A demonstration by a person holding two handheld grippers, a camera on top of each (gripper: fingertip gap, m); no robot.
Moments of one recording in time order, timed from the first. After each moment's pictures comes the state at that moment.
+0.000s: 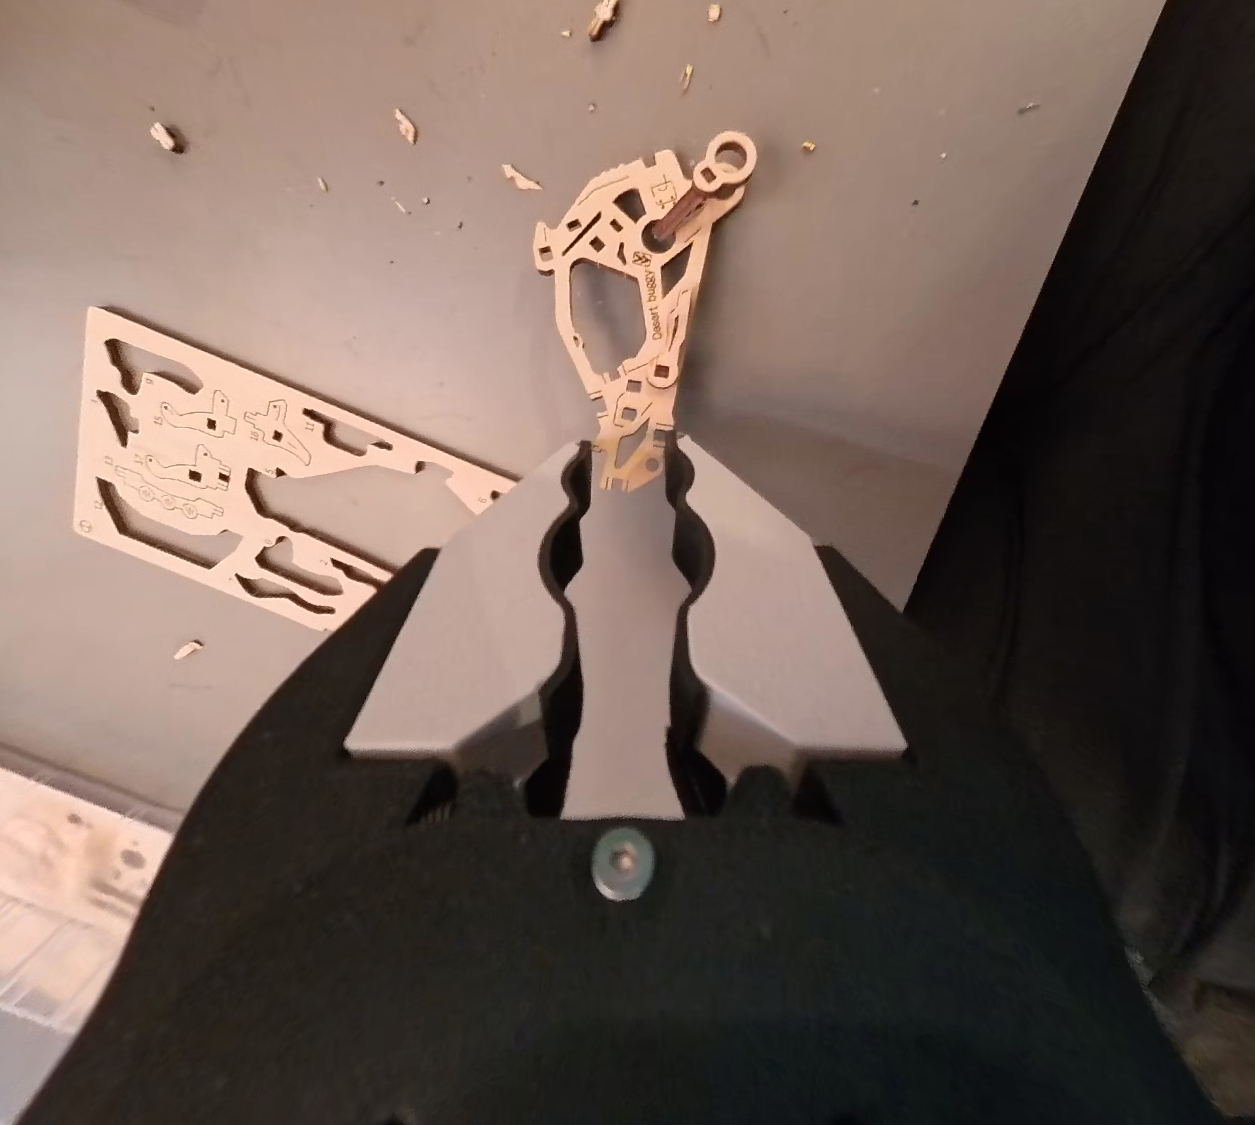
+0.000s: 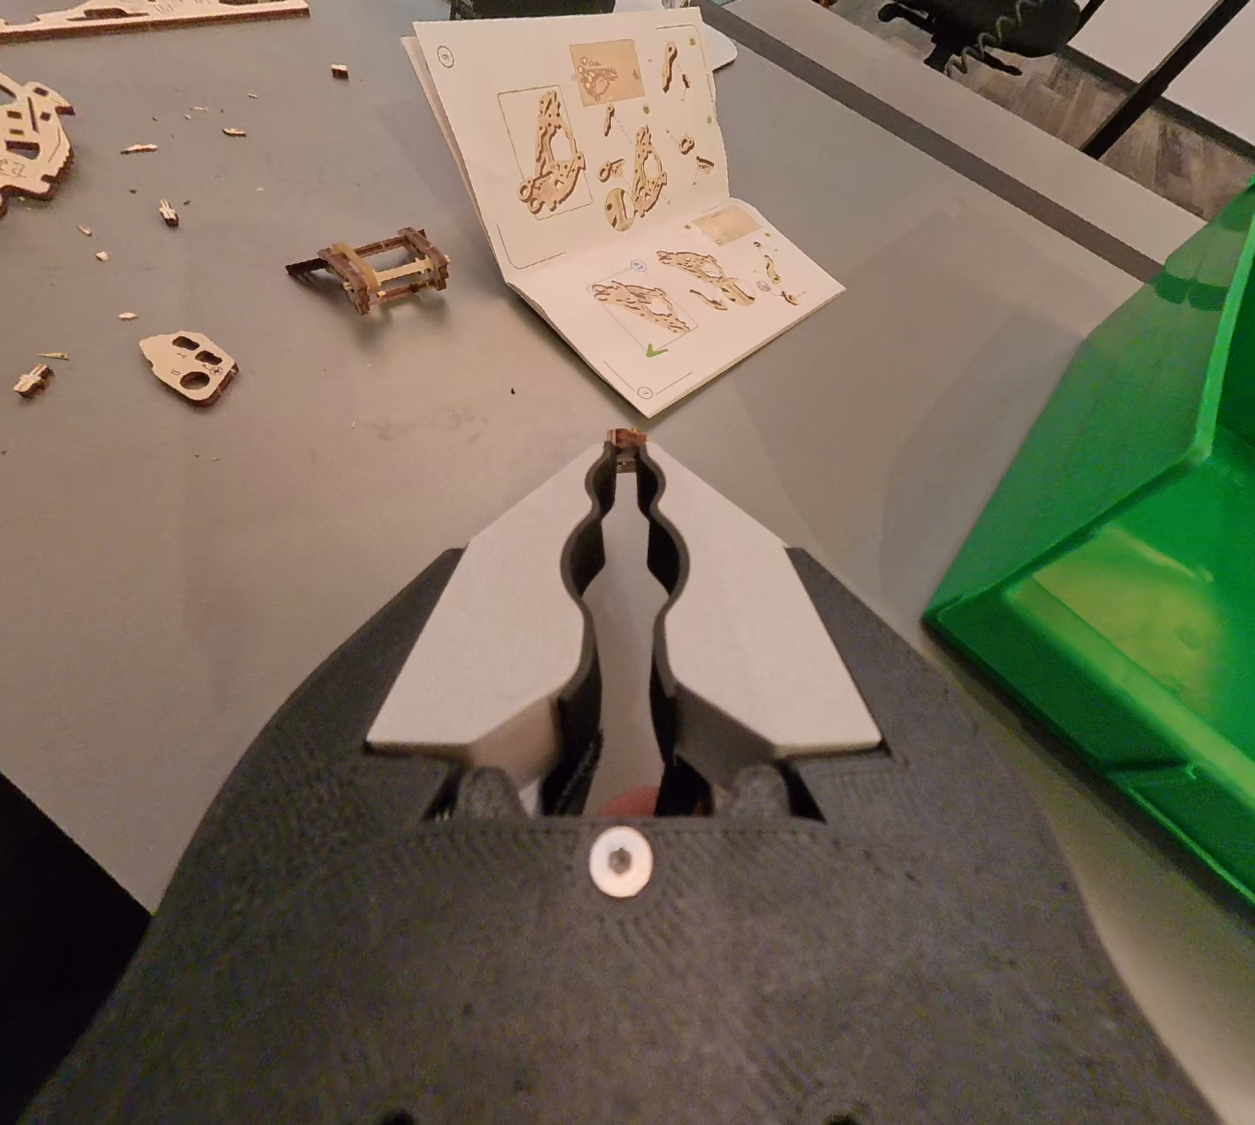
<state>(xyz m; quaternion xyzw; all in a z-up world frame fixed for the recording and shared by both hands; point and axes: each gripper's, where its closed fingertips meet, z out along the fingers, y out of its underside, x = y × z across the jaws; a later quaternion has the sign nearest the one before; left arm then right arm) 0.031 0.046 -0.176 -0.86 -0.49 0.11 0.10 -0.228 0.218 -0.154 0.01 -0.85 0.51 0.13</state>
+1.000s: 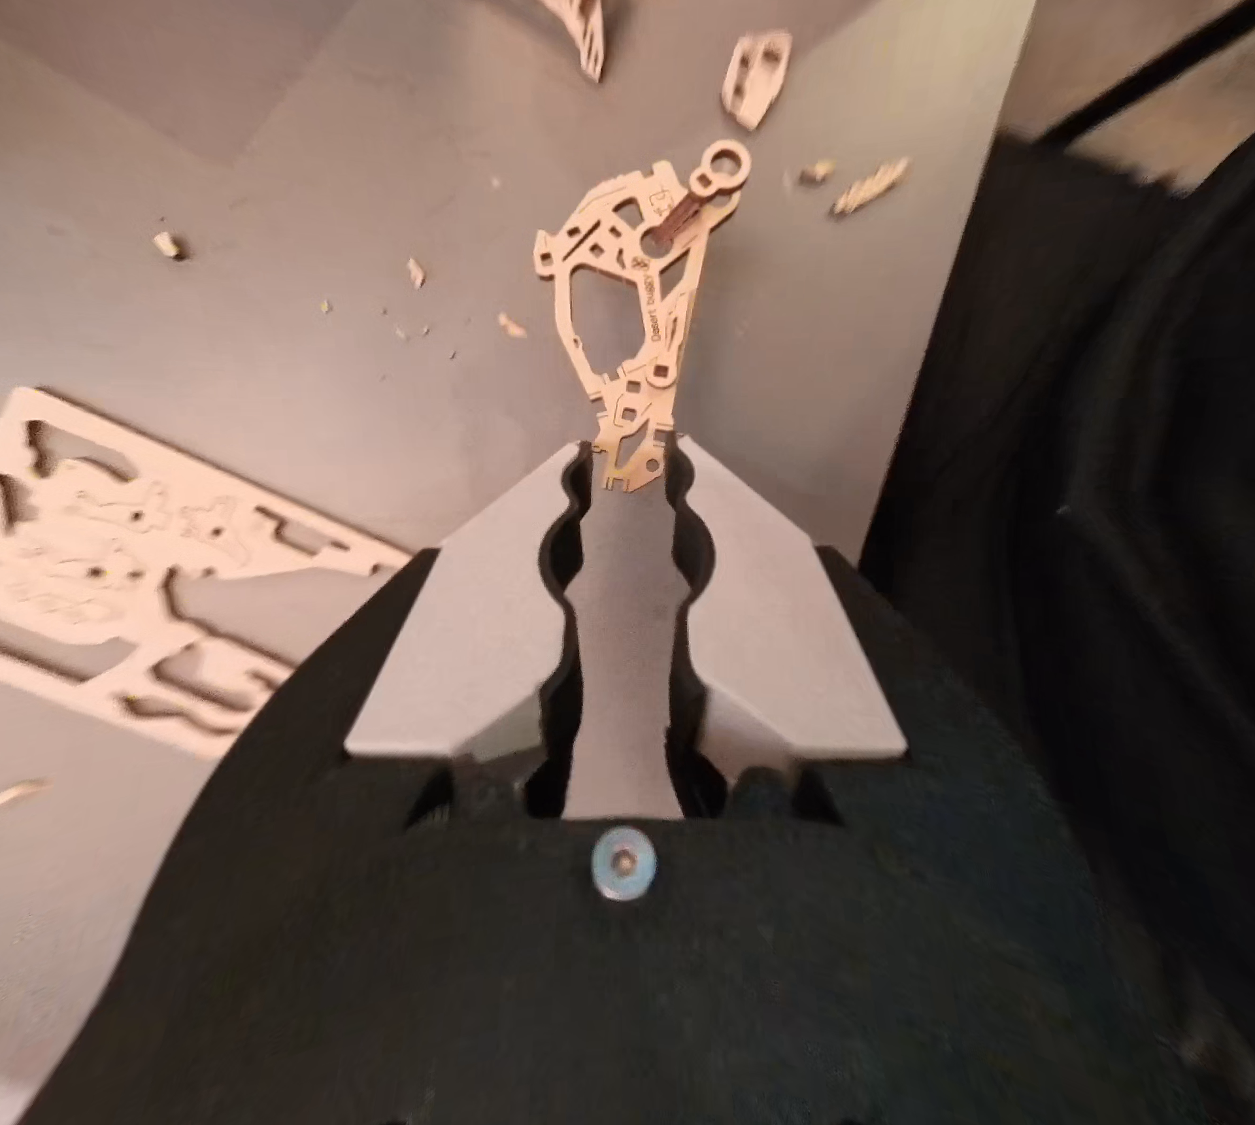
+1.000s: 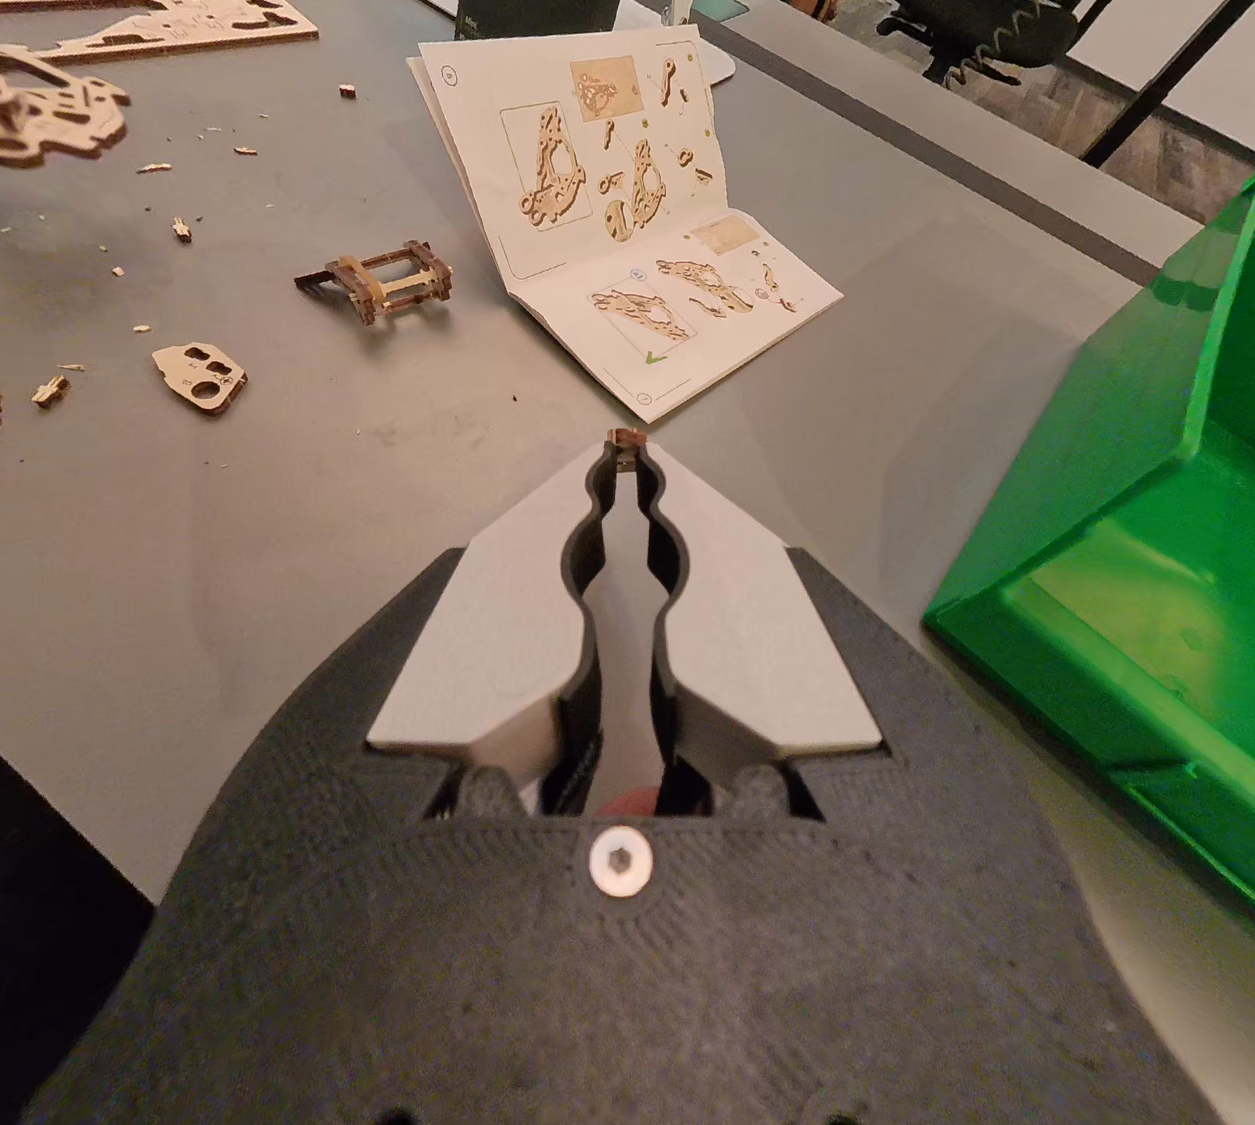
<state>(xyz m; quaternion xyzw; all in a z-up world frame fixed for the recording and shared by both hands) 0.002 0.069 -0.155 -0.80 -0.53 0.08 0.25 -0.227 0.219 -0.151 0.01 -0.85 0.52 0.13</state>
